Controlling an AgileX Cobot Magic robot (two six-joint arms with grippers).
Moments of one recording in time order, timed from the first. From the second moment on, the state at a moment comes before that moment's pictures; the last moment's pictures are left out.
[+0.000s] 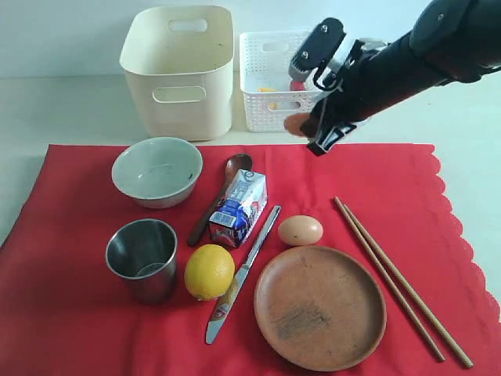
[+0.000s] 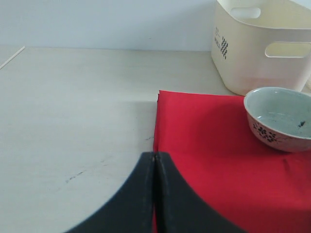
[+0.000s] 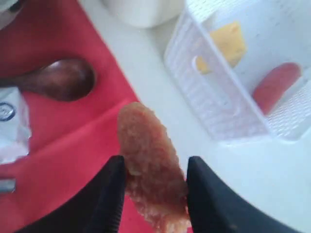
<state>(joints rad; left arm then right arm) 0.01 0.01 0.00 -0.01 0.37 0.01 0.33 1.86 -1.16 0.64 0.38 -1.23</state>
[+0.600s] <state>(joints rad) 0.01 0.01 0.00 -0.01 0.37 0.01 0.33 2.22 -1.62 0.84 0.06 -1.12</state>
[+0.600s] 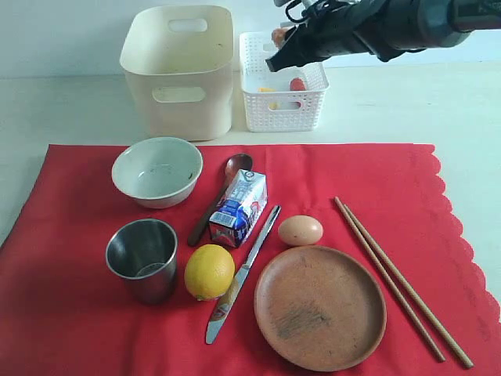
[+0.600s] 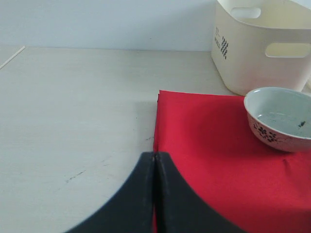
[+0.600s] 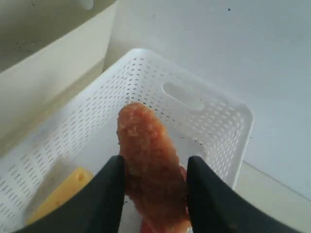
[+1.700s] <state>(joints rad) 0.01 0.01 0.00 -0.01 0.37 0.01 0.32 2.20 -1.64 0.88 0.32 -1.11</state>
